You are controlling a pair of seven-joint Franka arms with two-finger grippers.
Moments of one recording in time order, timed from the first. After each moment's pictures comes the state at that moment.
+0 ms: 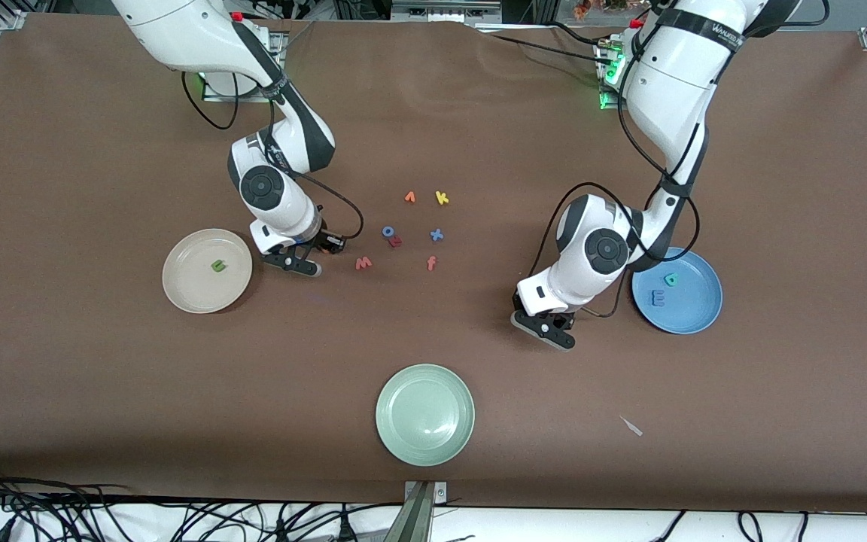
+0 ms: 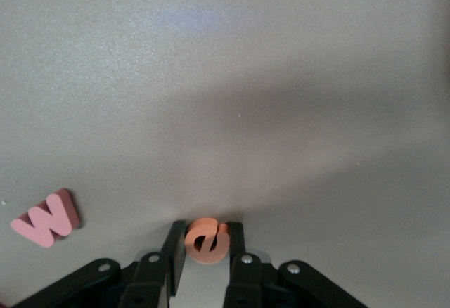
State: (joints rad) left arm -0.39 0.75 -0.05 -1.70 -0.18 2.60 0.18; right arm 0.38 0.48 0.11 -2.13 0.05 2.57 0.74
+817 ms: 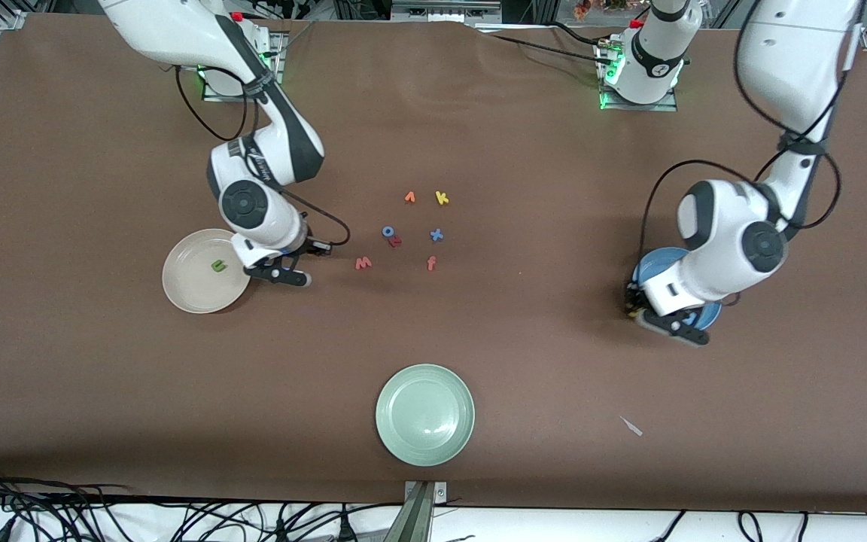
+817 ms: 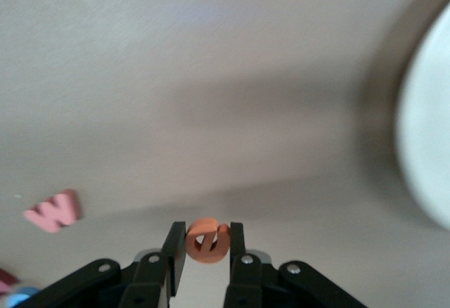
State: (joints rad) left arm -0.05 0.45 -0.02 -1.99 -0.18 2.42 0.41; right arm 0.38 0.43 0.03 -2.00 0.05 2.28 0.51
